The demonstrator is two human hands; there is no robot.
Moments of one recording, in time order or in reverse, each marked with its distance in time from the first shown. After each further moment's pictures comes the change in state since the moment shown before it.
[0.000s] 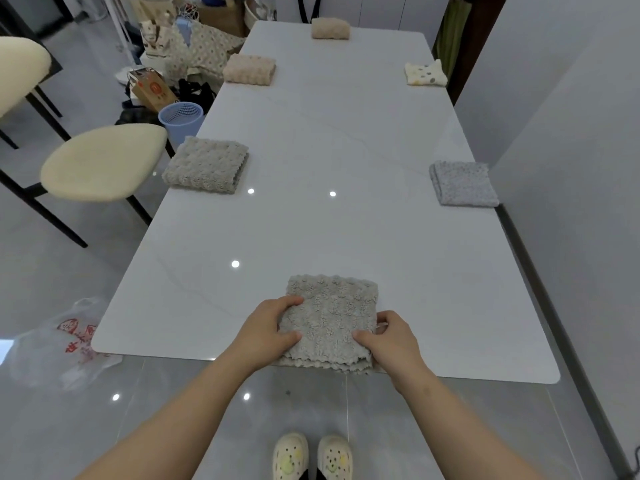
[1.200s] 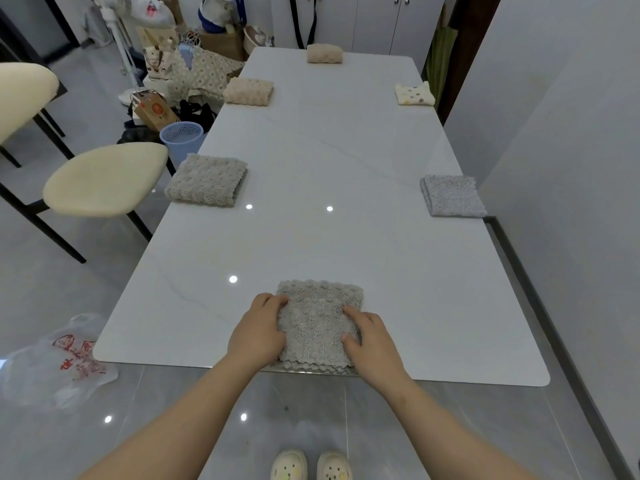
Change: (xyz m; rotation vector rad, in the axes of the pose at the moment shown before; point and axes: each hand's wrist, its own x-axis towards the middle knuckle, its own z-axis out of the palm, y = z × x) left_hand 0.007 0.002 0.001 0.290 0.158 -0.013; right_hand -0.003 0.002 0.009 -0.405 -0.113 -0.366
